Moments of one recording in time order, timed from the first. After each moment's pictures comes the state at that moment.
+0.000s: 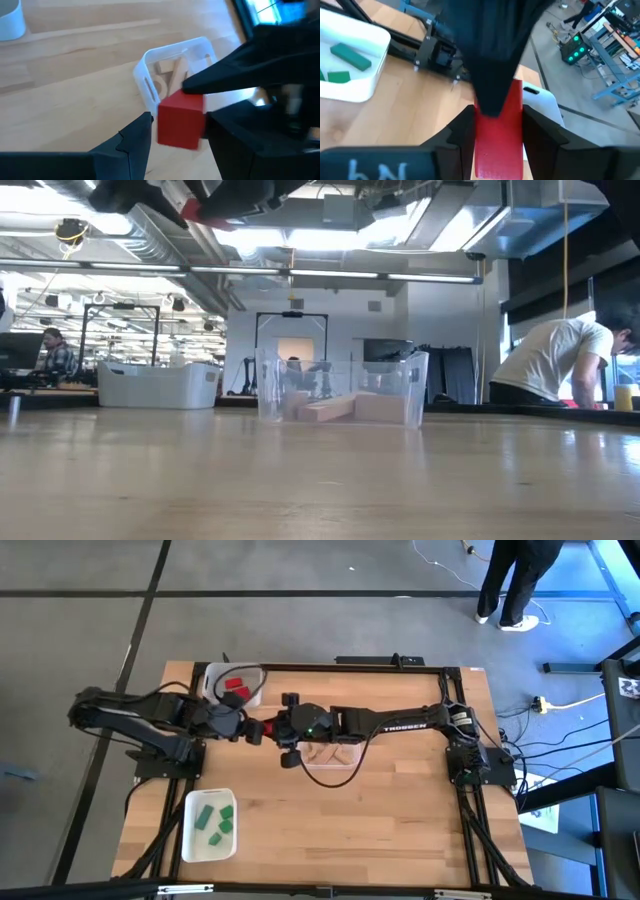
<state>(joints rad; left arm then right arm) -0.15 1.01 1.13 -0.90 -0.40 -1.32 0.05 2.06 1.87 -0.23 0.24 -0.40</state>
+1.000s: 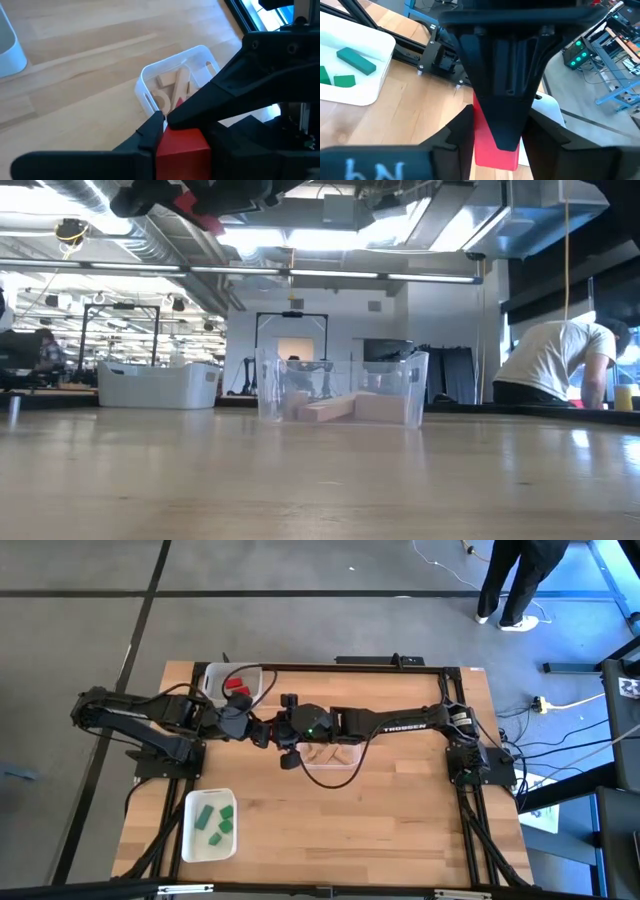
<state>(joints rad) -0.15 1.08 1.13 -0.85 -0.47 -1.15 0.05 2.06 1.87 -0.20 0.21 -0.41</state>
